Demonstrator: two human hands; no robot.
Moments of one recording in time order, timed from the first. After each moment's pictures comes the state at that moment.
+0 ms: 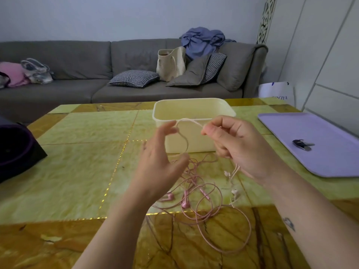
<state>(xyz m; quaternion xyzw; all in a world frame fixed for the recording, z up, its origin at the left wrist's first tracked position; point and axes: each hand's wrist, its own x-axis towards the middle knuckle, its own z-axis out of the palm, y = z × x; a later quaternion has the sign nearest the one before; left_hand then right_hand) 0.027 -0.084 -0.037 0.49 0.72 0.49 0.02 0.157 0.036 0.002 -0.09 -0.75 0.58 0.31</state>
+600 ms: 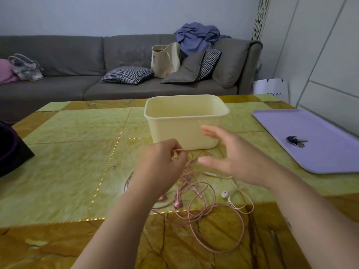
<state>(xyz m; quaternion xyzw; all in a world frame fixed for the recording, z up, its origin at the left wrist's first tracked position) 0.036 -0.059 -0.036 0.46 0.80 0.39 -0.01 0.173 0.050 -0.010 -0.24 -0.90 0.32 0.14</state>
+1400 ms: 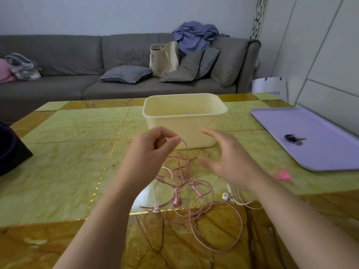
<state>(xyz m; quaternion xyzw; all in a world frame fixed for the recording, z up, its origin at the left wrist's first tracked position) 0.022 -0.070 -0.028 0.45 0.70 0.54 0.10 0.164 0.060 -0.043 -0.26 -0.90 0.26 0.22</state>
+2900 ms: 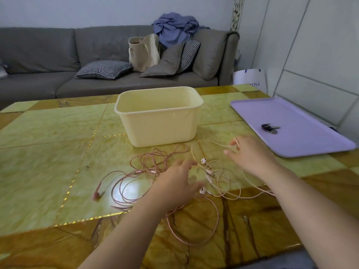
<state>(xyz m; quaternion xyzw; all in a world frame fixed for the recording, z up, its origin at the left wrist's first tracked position) 0.077 -0.011 -0.101 0.59 0.77 0.20 0.16 0.223 0.129 -0.068 -0.50 -0.85 0.11 0.09</state>
